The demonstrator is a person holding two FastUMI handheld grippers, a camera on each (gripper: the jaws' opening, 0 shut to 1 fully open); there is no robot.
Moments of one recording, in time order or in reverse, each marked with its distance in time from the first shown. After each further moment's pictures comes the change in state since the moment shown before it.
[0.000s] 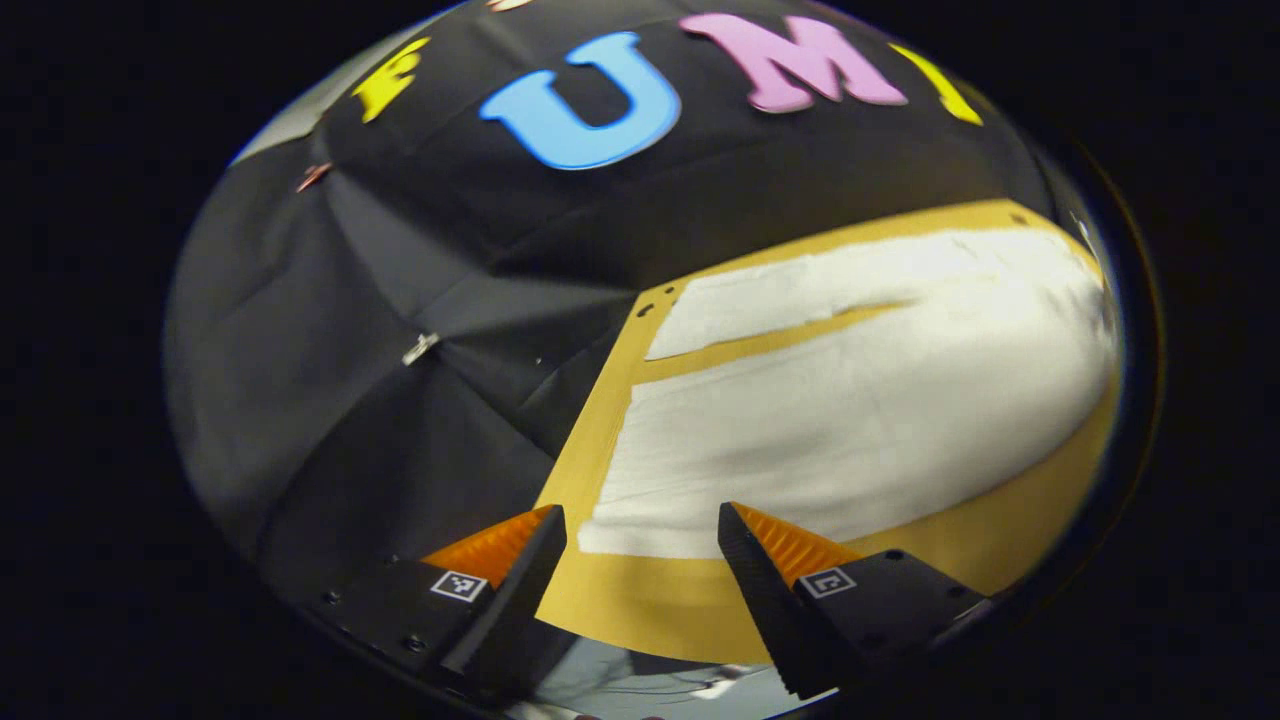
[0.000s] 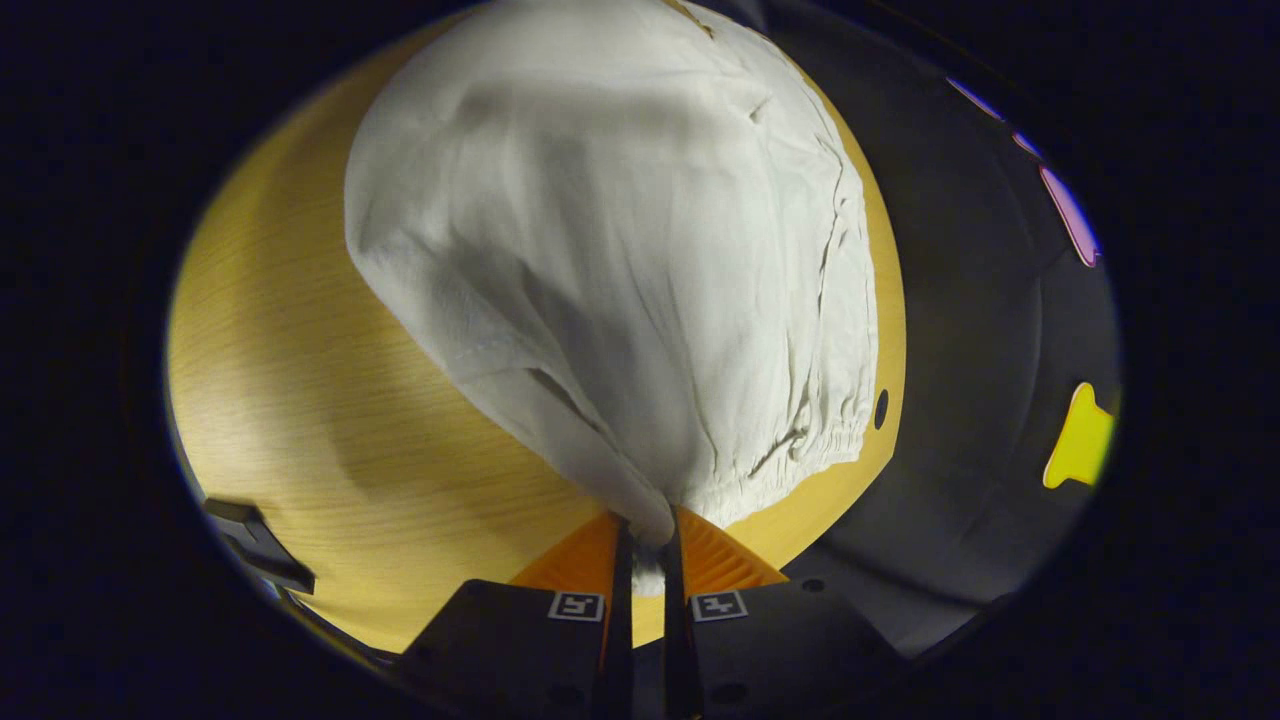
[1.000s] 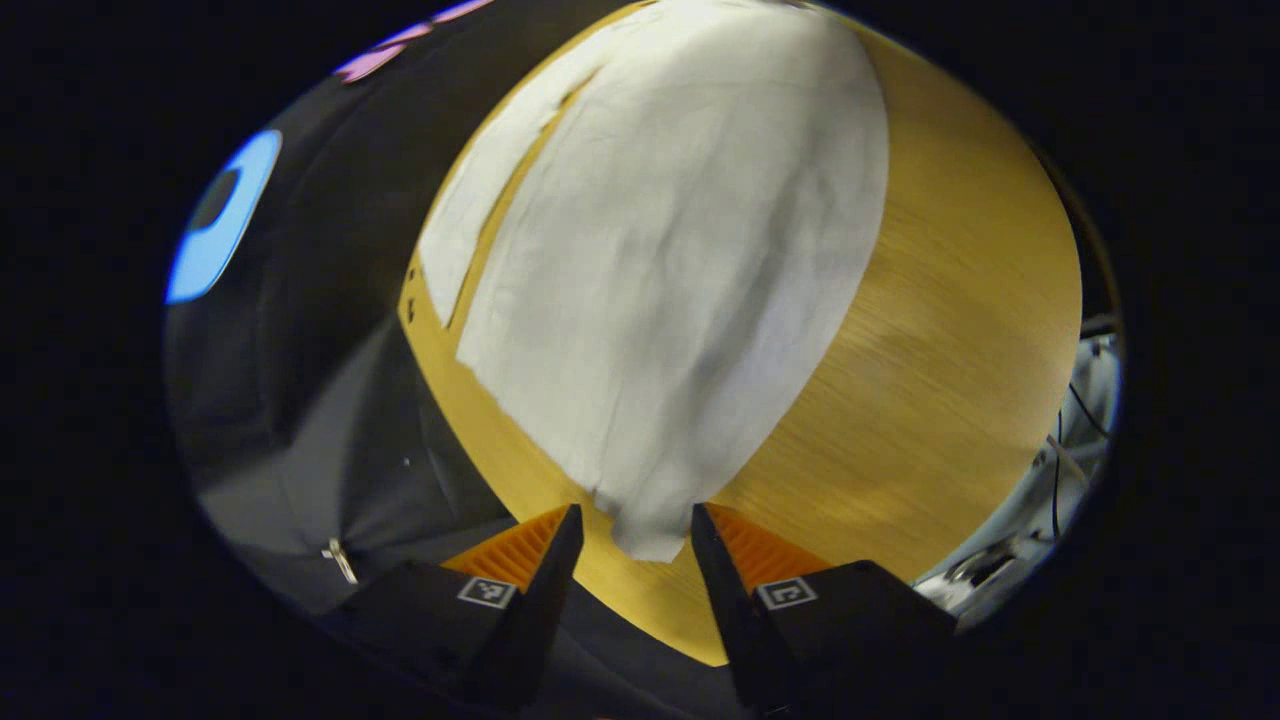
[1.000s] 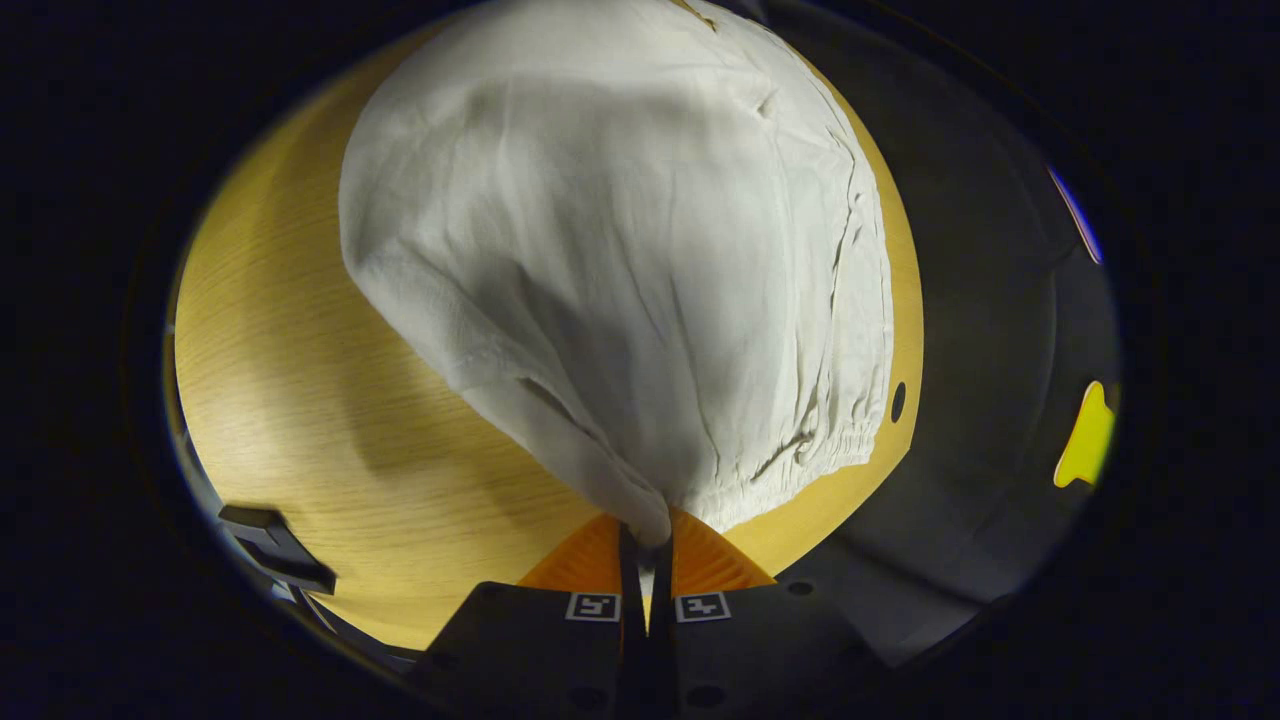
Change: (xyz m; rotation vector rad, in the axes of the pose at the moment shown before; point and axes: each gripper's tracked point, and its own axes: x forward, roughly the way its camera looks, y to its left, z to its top) left arm 0.124 0.028 -0.084 0.965 0.144 -0.438; right arm -0.006 0.005 0.002 0.029 0.033 0.056
